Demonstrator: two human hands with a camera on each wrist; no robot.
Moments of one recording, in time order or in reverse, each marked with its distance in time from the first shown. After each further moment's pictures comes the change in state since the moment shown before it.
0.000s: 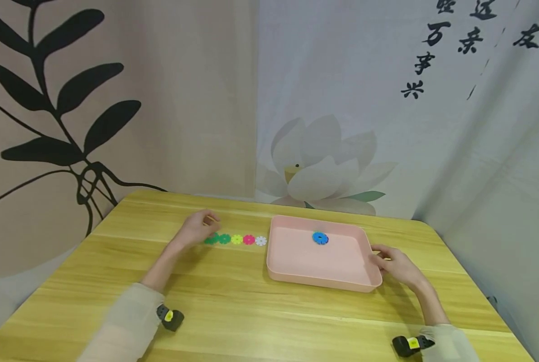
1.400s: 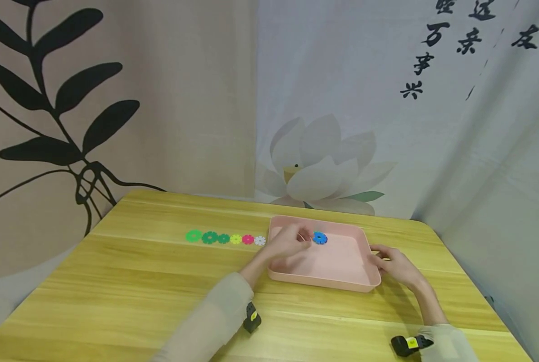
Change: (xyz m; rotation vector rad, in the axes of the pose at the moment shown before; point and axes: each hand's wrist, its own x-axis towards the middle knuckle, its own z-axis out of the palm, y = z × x) left_hand 0.040 0.087 0.177 -0.048 -0.274 0.273; right_hand 0.001 0.003 -0.001 0.024 -0.014 0.002
